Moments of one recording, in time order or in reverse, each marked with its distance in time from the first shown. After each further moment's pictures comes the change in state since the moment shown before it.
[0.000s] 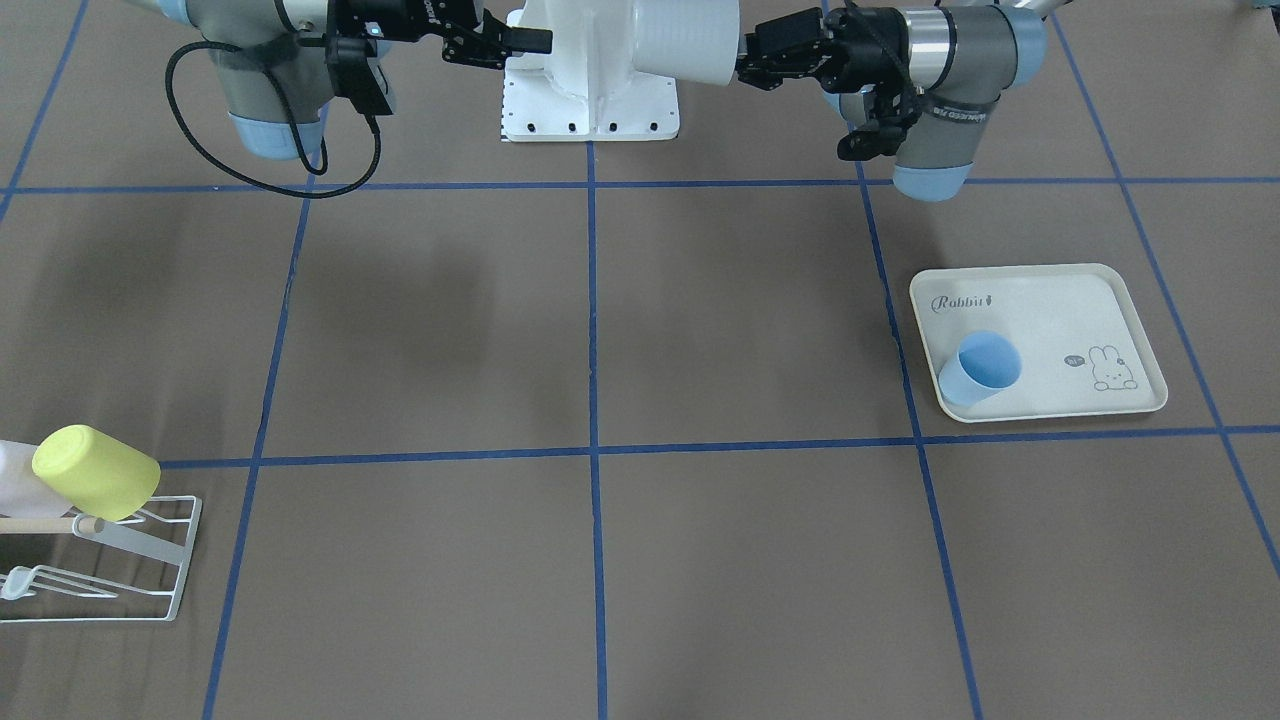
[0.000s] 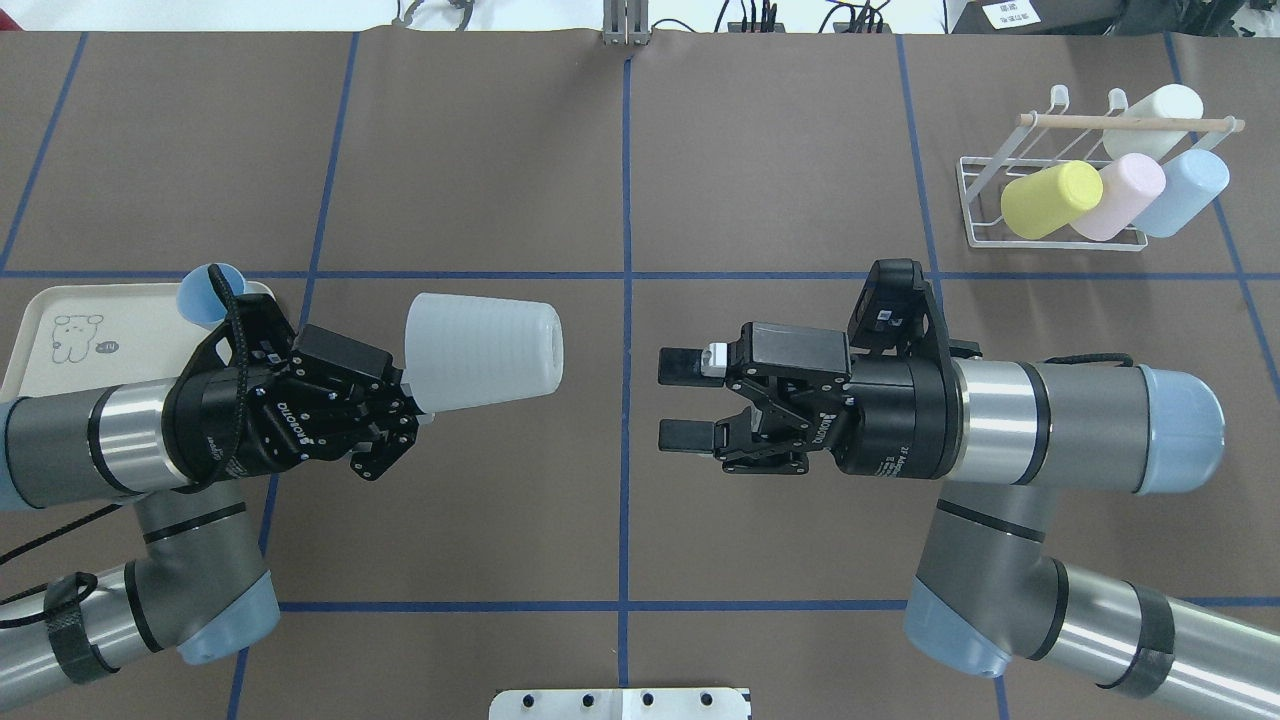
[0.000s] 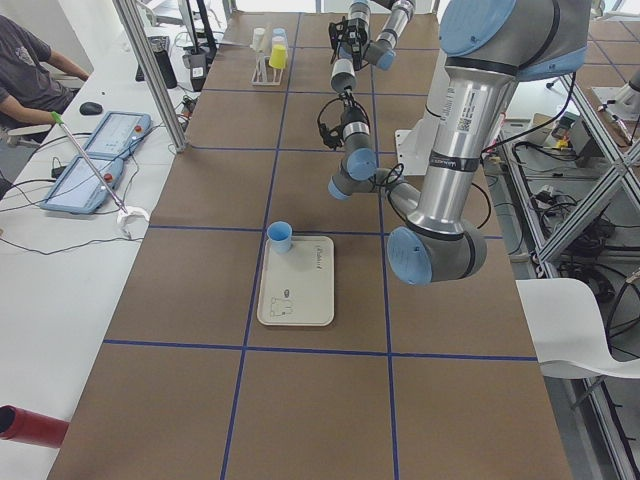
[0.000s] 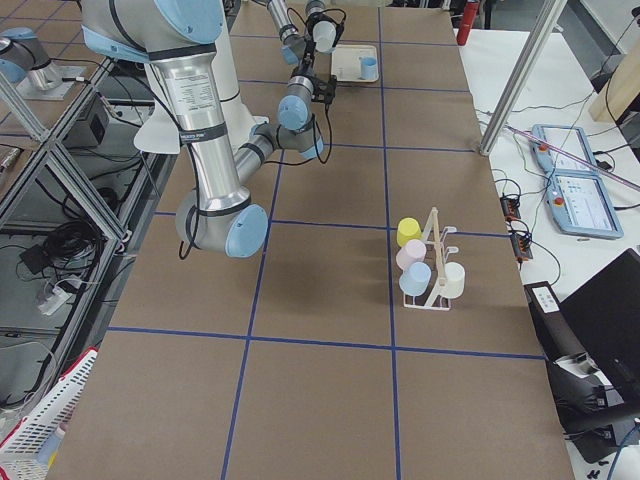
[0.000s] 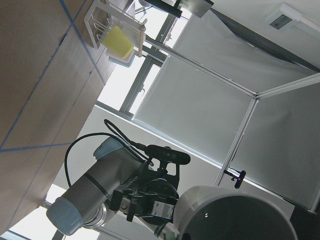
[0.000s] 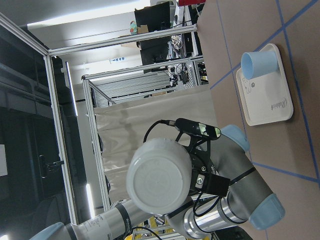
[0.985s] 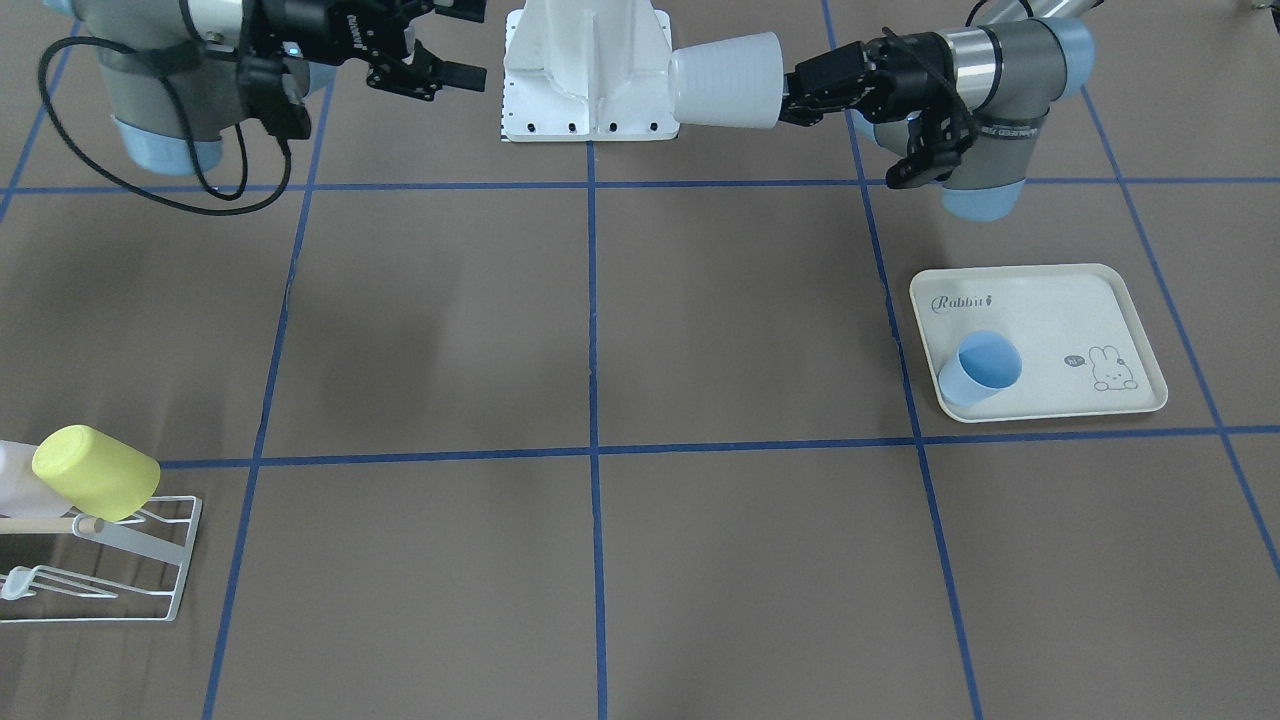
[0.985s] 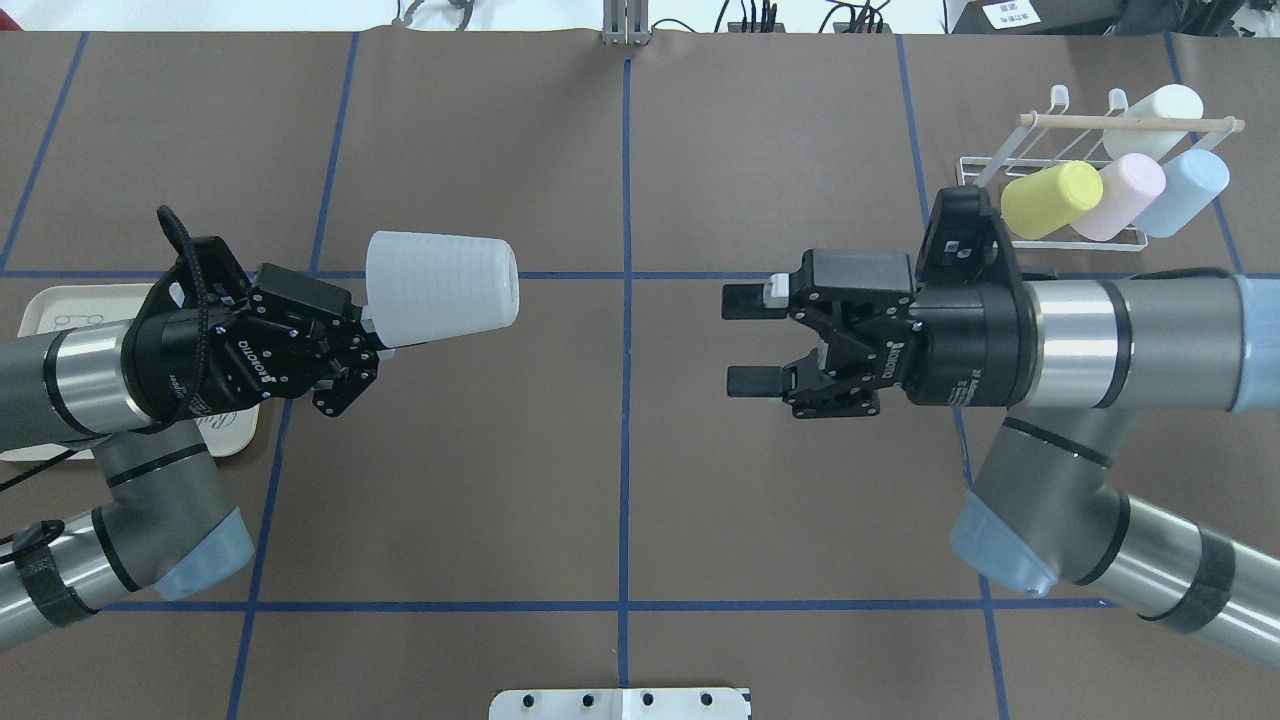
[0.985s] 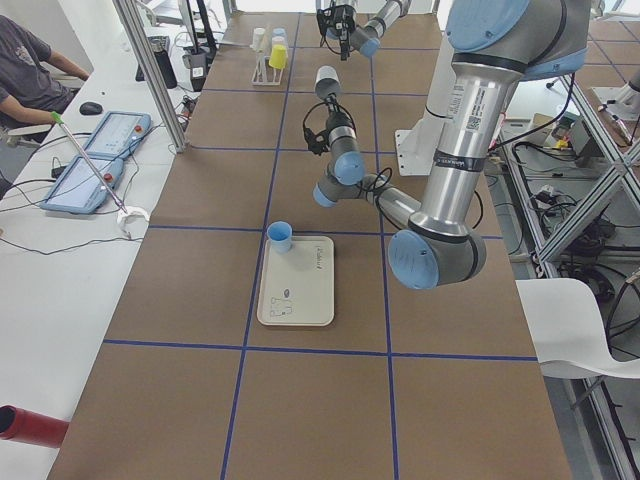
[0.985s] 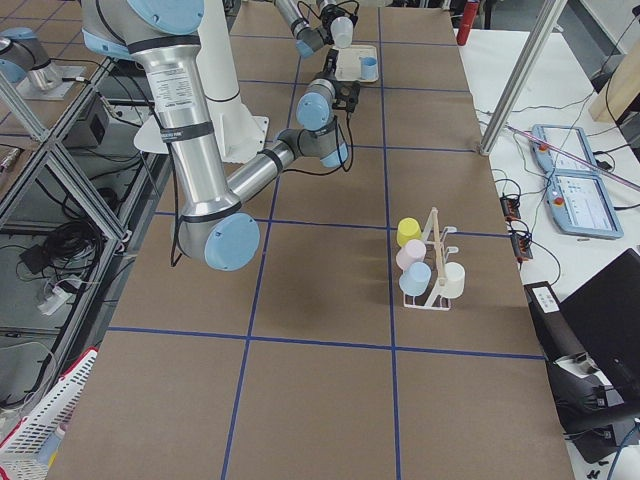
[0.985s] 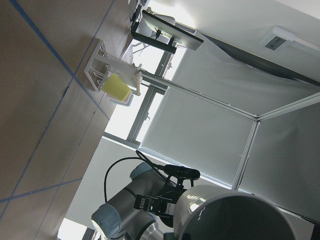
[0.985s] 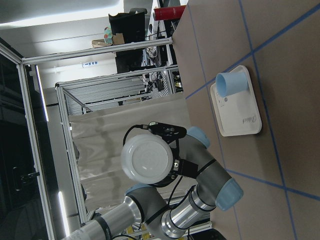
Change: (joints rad) left arm -0.118 0.012 0.027 0.010 -0.058 0.000; right arm 0.124 -0.024 0.031 -0.069 0.141 0.077
